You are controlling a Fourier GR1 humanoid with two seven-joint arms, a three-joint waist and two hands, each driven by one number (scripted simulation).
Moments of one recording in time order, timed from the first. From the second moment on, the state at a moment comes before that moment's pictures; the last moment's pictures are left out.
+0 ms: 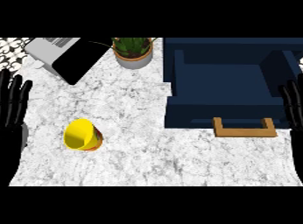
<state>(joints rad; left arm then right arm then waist) 0.01 0.10 0.03 -2.10 -0.01 0.00 0.01 0.04 -0.10 -0.01 -2.10 0.03 -0.01 0.04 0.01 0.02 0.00</state>
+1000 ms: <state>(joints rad) -0.06 0.00 -0.21 -1.98 -0.17 0.58 0.05 -0.05 -0.08 0.01 -2.06 -0.11 0.08 0.10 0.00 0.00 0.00</state>
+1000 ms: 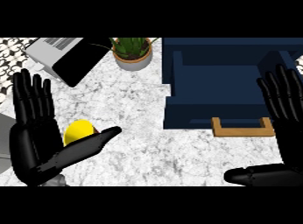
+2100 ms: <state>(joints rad) 0.01 0.00 -0.19 -1.89 -0.10 0.64 0.01 -0.10 -0.07 -0.02 -2.05 -0.11 0.08 0.13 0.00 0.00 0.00</state>
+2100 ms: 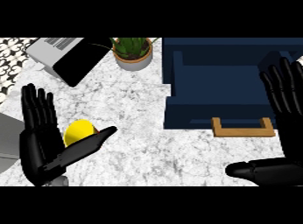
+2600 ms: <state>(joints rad) 0.14 0.00 -0.18 -1.77 0.03 0.65 -0.20 -0.07 -0.08 -0.04 -2.05 -0.13 0.10 0.10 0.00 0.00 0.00</state>
